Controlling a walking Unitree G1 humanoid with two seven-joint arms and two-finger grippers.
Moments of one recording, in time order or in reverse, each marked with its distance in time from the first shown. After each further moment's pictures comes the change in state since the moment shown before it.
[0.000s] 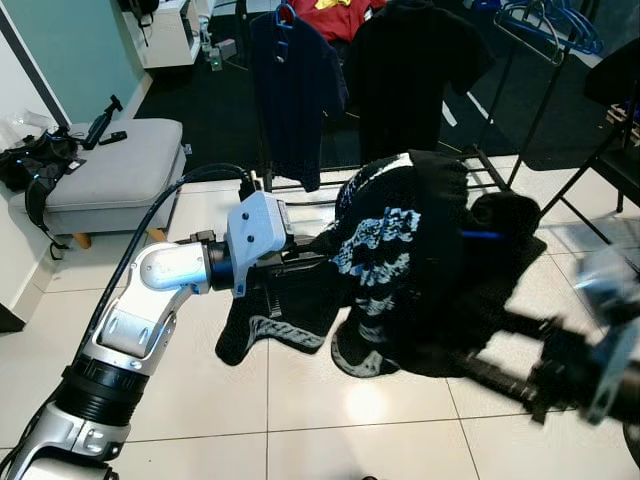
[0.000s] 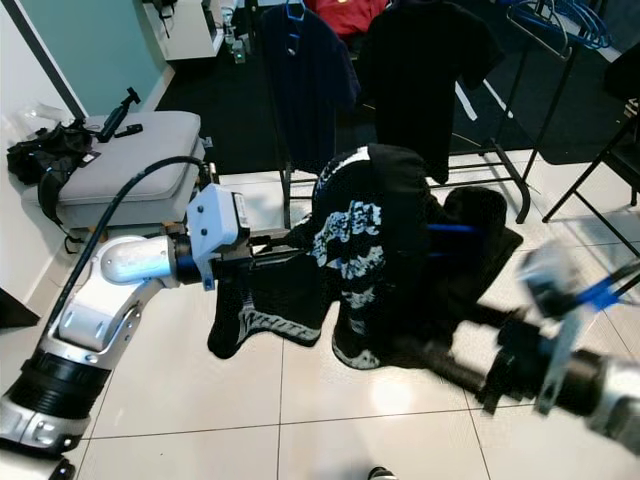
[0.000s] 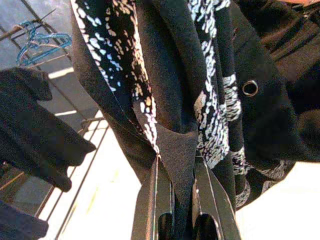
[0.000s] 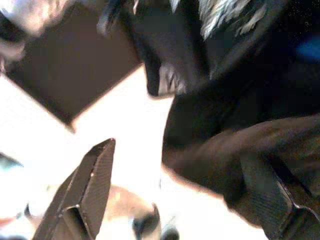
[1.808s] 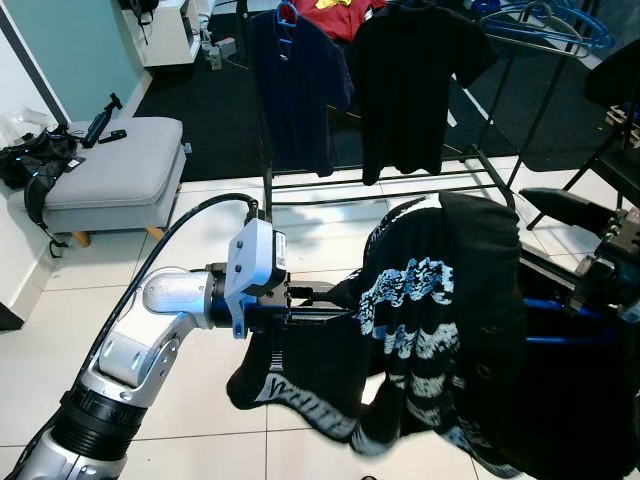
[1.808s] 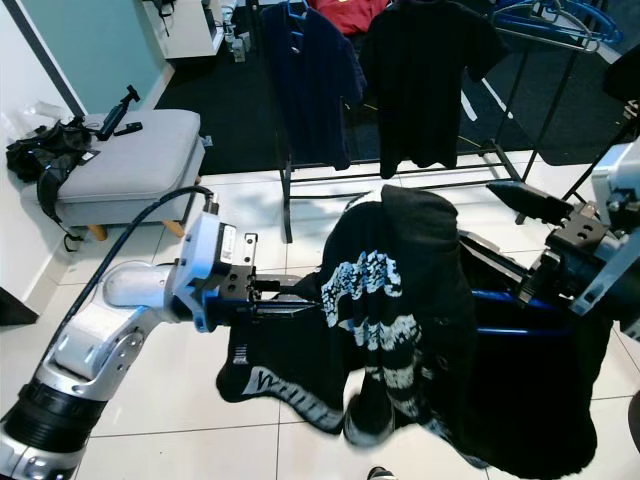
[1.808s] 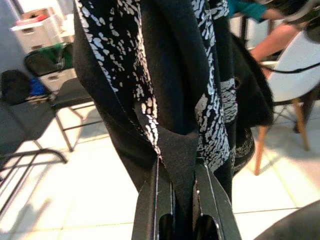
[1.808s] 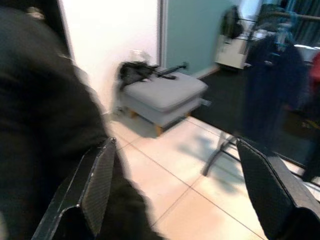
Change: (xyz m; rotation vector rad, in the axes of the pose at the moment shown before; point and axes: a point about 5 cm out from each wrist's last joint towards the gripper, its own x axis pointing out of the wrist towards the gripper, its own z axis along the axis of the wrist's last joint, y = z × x) left arm -0.001 -0.037 0.011 -0.169 -0.147 -0.235; right arm -0.031 -0.033 0.089 -0.326 -0.370 -0.196
